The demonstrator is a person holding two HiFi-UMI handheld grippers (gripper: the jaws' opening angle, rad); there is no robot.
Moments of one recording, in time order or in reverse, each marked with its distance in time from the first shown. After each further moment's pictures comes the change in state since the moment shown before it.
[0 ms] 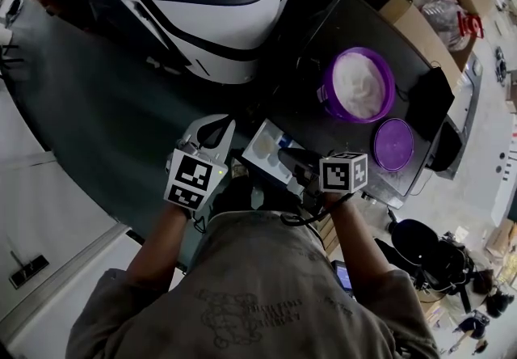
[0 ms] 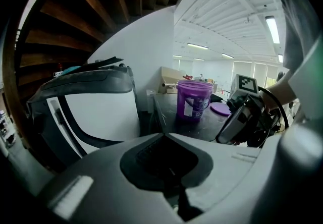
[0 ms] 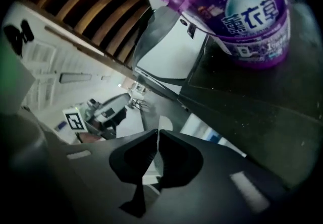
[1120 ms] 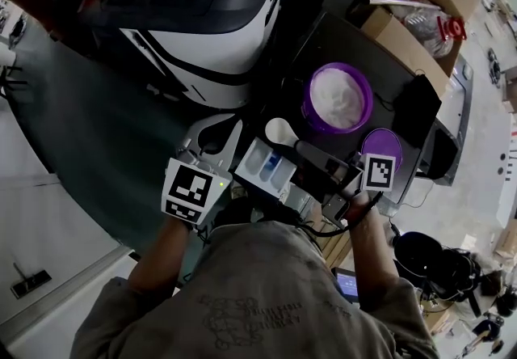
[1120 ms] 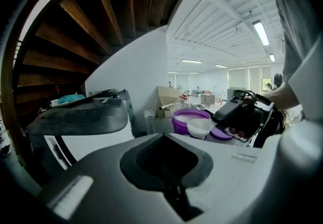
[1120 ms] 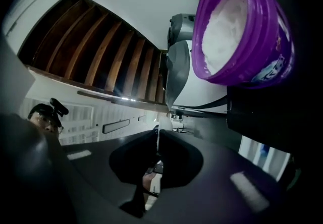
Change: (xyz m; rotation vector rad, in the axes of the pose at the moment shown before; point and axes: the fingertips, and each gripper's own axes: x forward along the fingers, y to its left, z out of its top) left arm -0.015 -0.021 0.107 0.075 -0.207 0.008; right arm -0.100 0.083 0.097 0.279 -0.327 0.511
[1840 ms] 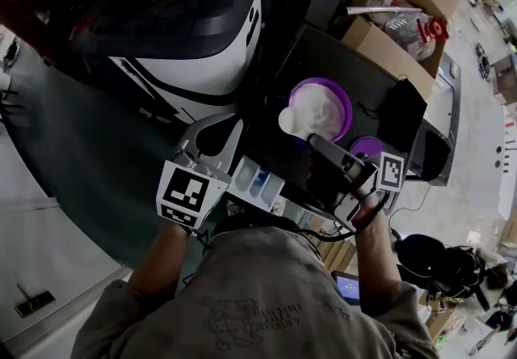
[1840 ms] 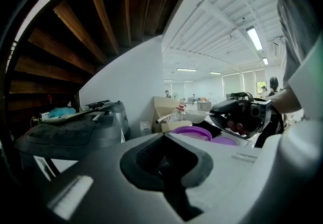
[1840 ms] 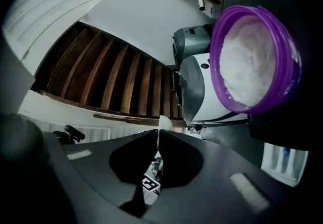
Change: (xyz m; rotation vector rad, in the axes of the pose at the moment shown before) left arm 0.023 -0.006 0.062 0.034 -0.110 -0.041; right arm -0.030 0.055 0.057 0.095 -0.173 0.175
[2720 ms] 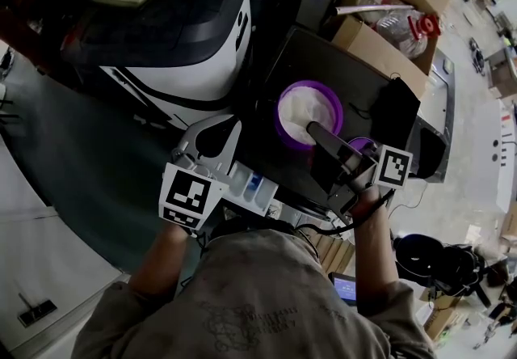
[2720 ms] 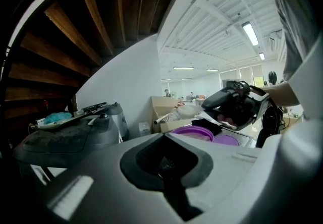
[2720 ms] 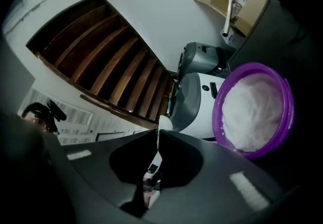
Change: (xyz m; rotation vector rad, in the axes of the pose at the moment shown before) left arm 0.024 -0.007 0.005 0.052 0.012 -0.015; right arm 0.000 0.009 0.039 -0.280 -0.024 -0.185
